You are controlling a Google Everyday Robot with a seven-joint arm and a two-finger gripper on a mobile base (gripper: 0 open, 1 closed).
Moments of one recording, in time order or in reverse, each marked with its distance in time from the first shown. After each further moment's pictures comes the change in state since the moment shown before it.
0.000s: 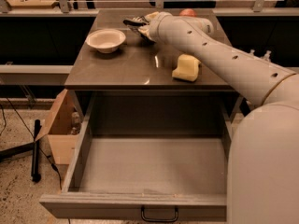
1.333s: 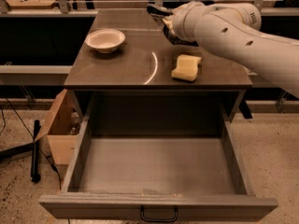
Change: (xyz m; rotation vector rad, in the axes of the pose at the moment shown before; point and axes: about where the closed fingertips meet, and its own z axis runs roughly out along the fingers) arm -0.020 -0.028 -0.143 0.099 0.082 0.135
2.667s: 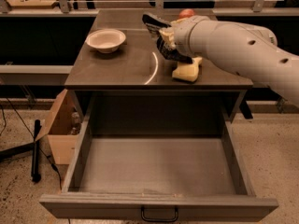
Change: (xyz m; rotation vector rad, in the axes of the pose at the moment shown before) arm -0.001 0.042 -0.060 -0.084 -0.052 0.157
